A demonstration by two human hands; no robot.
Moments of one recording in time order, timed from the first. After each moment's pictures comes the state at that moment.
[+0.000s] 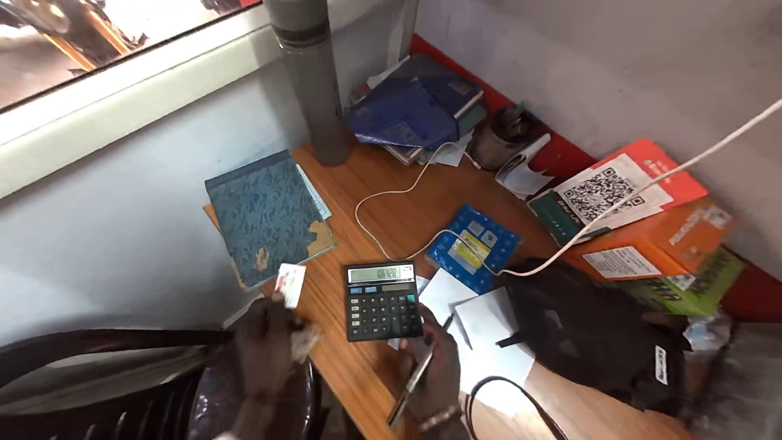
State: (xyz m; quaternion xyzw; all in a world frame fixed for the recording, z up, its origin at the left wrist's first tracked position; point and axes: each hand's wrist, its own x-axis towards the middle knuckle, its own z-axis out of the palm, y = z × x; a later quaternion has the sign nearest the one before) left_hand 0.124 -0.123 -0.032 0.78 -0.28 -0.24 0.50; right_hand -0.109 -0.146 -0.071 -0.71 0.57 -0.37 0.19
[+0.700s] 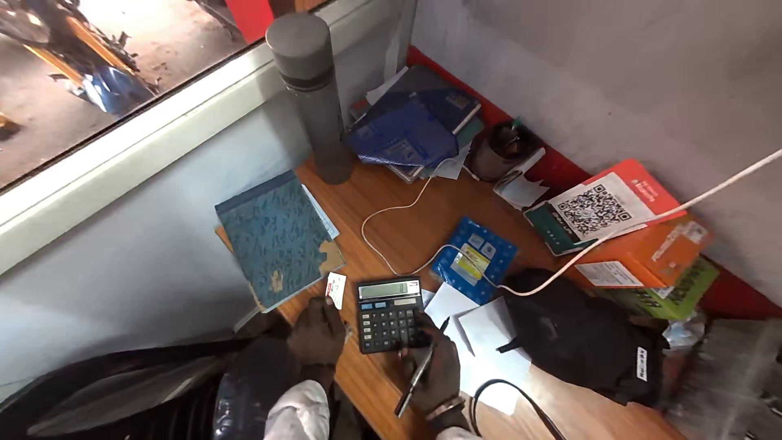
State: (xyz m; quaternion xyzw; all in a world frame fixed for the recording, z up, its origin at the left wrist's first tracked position) left_hand 0.104 -0.167 -0.068 0.87 -0.43 -0.02 0.24; right_hand -0.104 -0.161 -0.075 -0.73 0.58 -0.30 0.19
